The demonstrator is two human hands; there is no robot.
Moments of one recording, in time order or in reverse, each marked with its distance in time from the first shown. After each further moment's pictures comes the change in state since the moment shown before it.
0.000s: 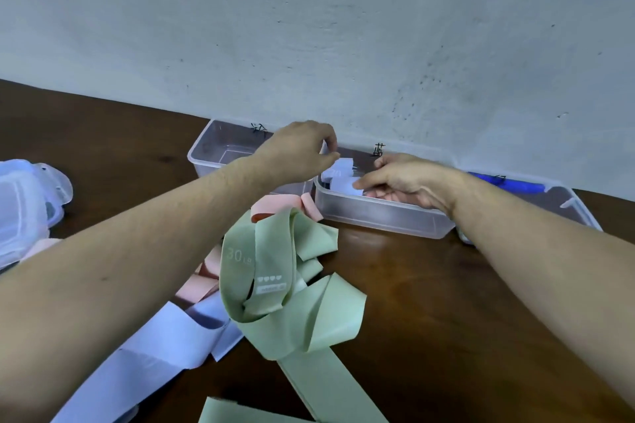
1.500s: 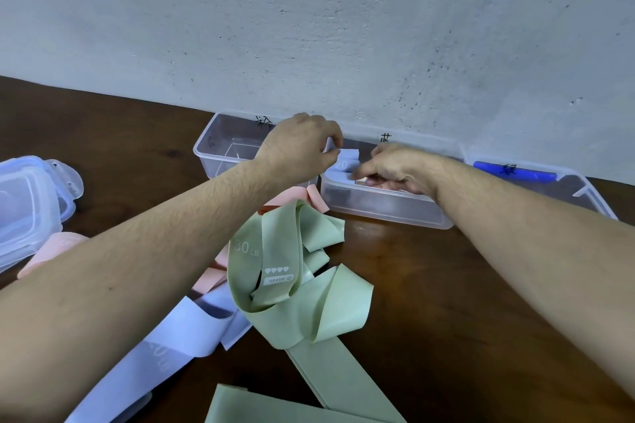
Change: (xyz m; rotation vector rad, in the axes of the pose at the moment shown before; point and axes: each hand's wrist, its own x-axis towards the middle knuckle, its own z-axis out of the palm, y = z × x) left_hand -0.012 0.003 0.003 0.139 0.120 0.077; right_hand 0.007 -0.010 0.020 -0.177 0.059 0.015
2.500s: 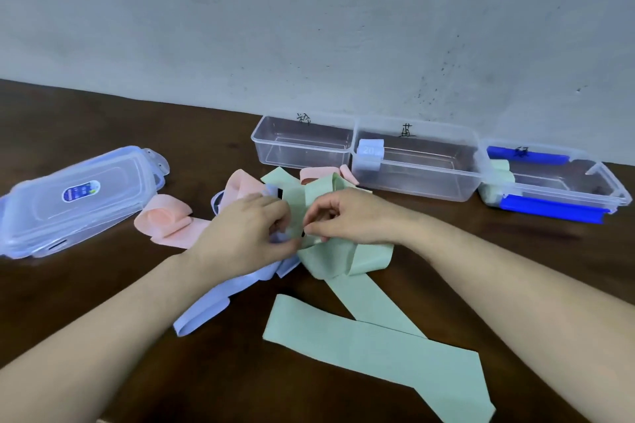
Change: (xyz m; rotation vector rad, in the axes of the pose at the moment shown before) left_hand -0.221 -0.001 -0.049 0.020 -0.016 0.043; right_hand -0.137 0.019 0.108 -0.318 -0.298 -0.587
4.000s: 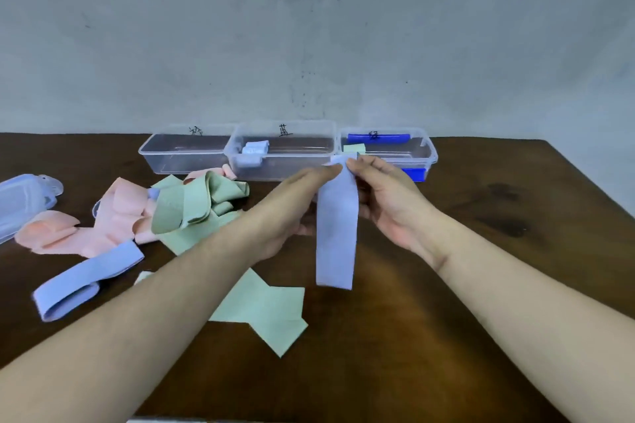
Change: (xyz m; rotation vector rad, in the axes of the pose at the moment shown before) left_hand 0.085 0.277 0.026 -1.251 -0.263 -0.487; right_hand -0.217 0.097 -0.079 1.142 0.596 0.018
